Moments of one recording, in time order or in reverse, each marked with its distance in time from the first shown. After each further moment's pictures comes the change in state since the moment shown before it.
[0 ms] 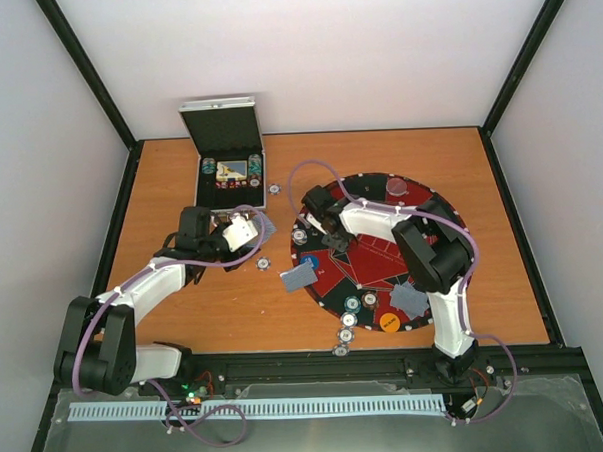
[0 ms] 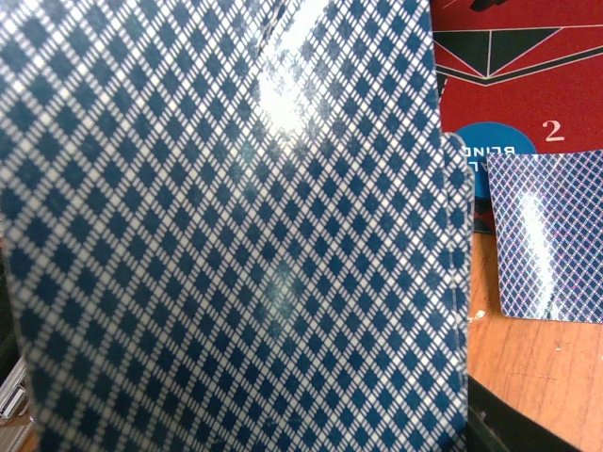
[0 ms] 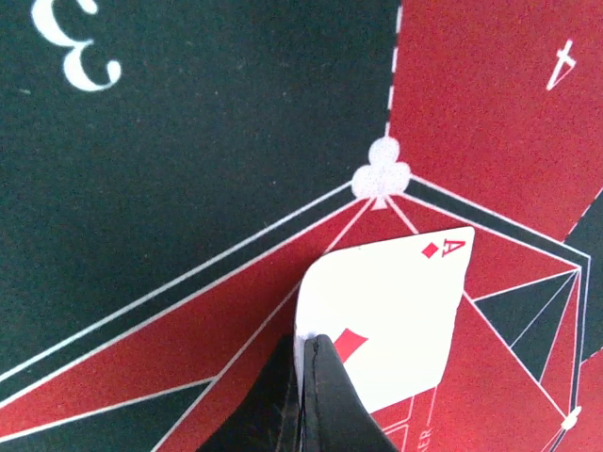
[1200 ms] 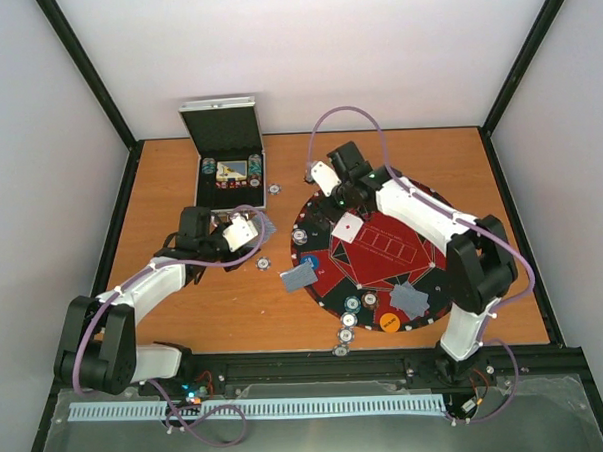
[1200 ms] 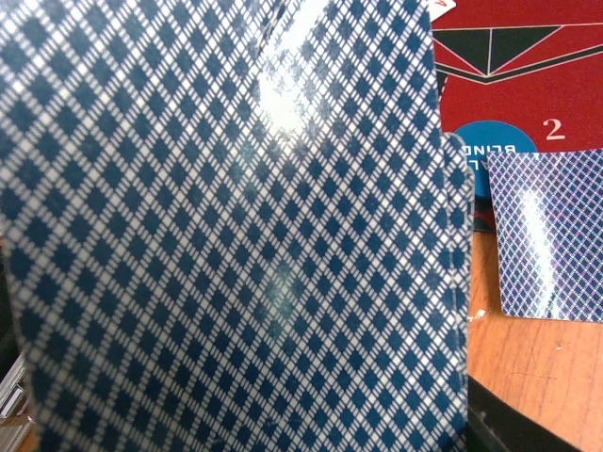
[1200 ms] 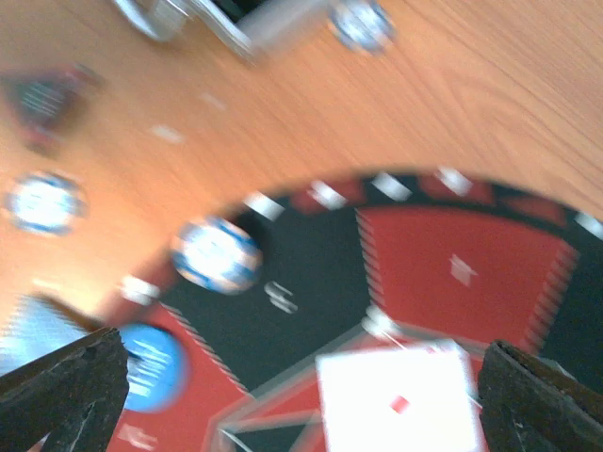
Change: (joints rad) left arm 0.000 0.003 0.000 0.001 0.000 0.001; right arm -0.097 -0.244 0.099 -0.033 -0.463 0.161
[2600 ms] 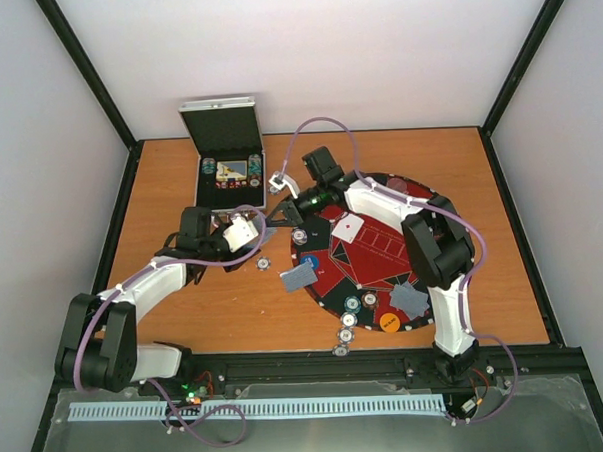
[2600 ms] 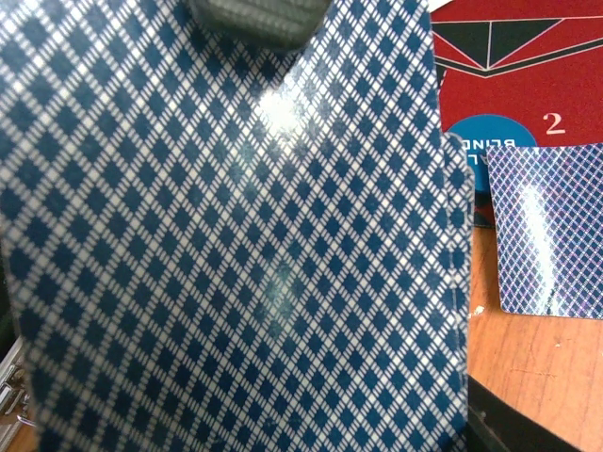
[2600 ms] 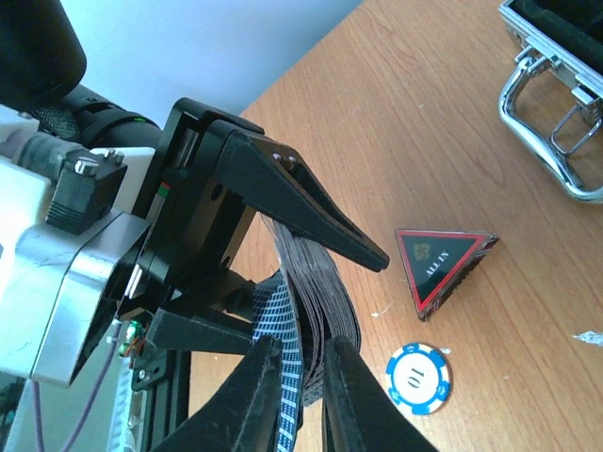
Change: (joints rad) left arm 0.000 0.013 0.000 0.000 0.000 0.001; right arm 0.033 0.259 0.114 0.307 -0.931 0.312
